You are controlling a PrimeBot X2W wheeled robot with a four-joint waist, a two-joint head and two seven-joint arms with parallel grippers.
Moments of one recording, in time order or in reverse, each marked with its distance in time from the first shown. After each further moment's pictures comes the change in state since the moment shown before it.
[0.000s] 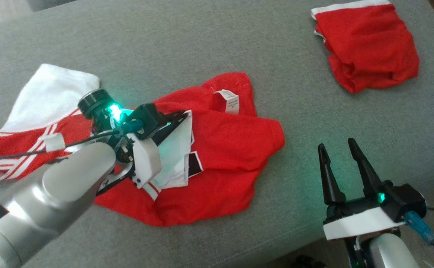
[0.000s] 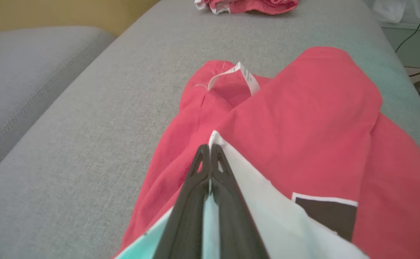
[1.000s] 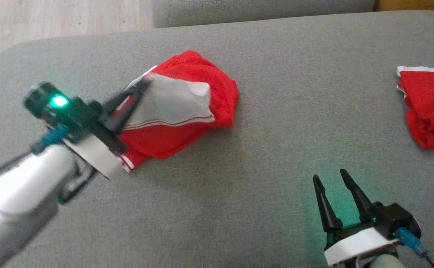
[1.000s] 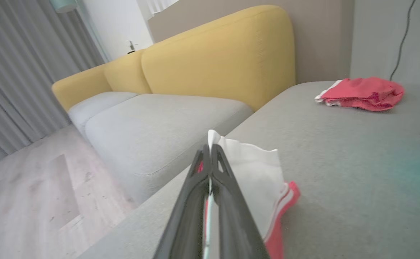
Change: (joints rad) left arm 0.064 0.187 0.143 -0.172 -0.082 0.111 -0.281; right arm 0.064 -0.063 0.063 0.109 0.046 0.000 0.000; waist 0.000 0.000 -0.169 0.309
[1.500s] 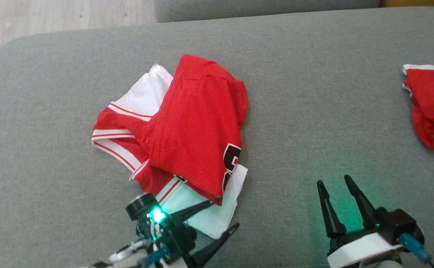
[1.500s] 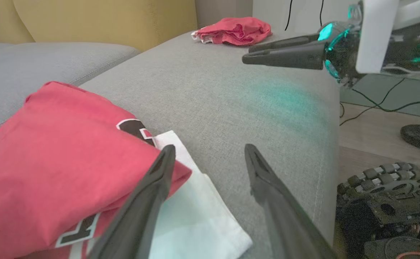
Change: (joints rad) left arm 0.362 -0.221 -0.142 -0.045 0.270 0.053 0.011; right arm 0.017 -0.004 -0.011 0.000 0.016 0.000 0.000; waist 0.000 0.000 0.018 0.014
